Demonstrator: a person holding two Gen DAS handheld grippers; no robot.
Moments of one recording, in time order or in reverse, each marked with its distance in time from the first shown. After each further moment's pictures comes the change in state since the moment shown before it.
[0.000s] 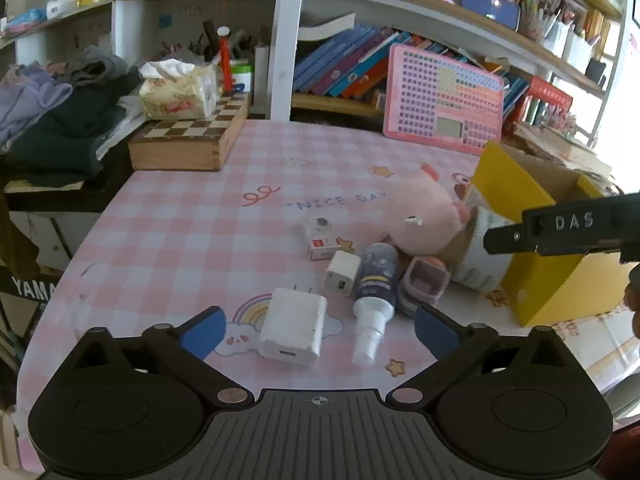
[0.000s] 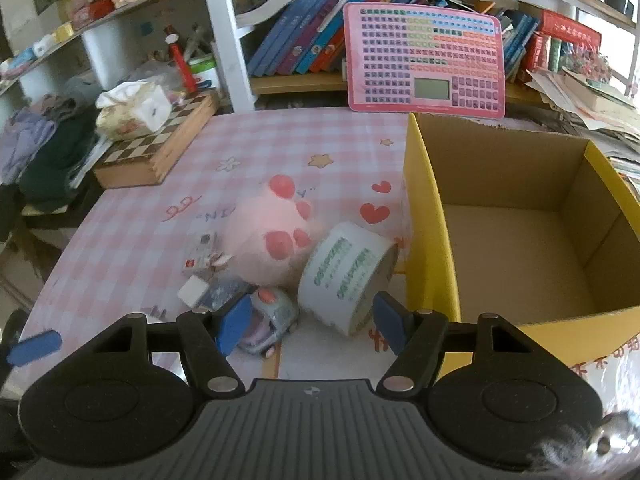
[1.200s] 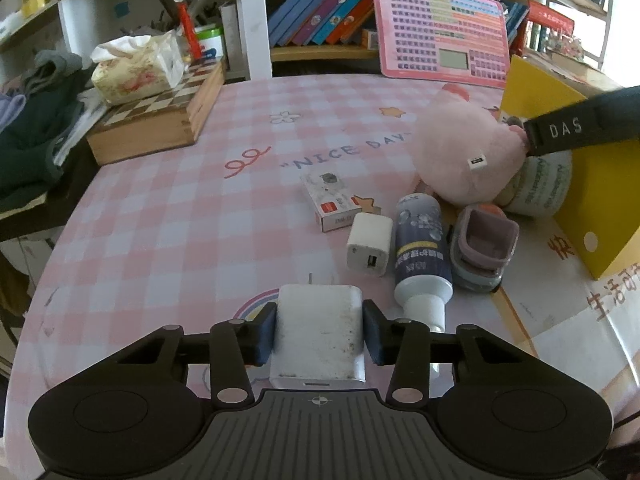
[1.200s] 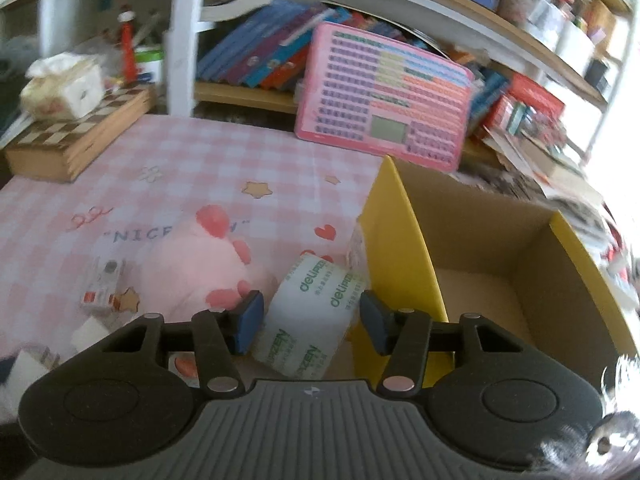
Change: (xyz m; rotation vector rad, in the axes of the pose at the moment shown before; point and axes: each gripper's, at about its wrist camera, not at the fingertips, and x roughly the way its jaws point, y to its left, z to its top) left arm 0.075 -0.002 -0.003 0.157 0.110 0.037; right arm 0.060 0.018 0.016 -0.174 -0.093 -0.276
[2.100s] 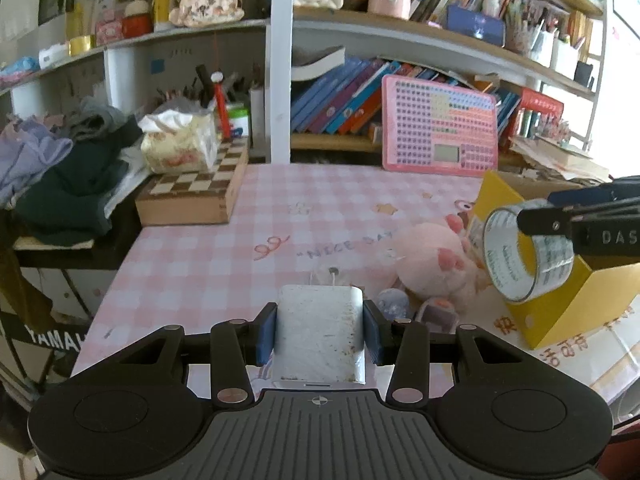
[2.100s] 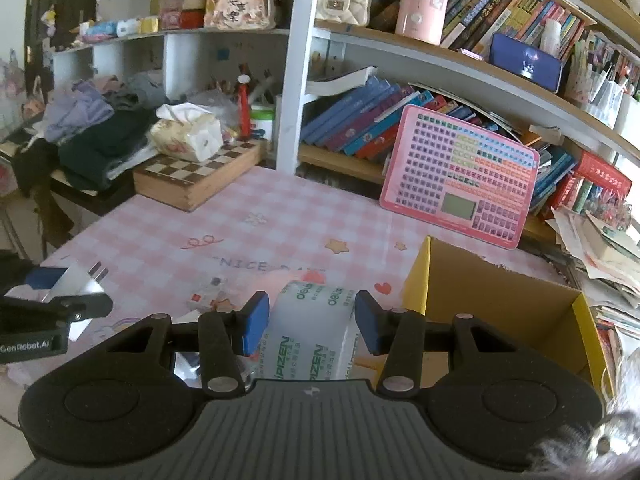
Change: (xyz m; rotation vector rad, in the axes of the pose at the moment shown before) left arm -0.096 0.011 0.015 -0.076 -0.204 -0.010; right arm -0.094 -0.039 0.000 -0.137 -0.164 0.304
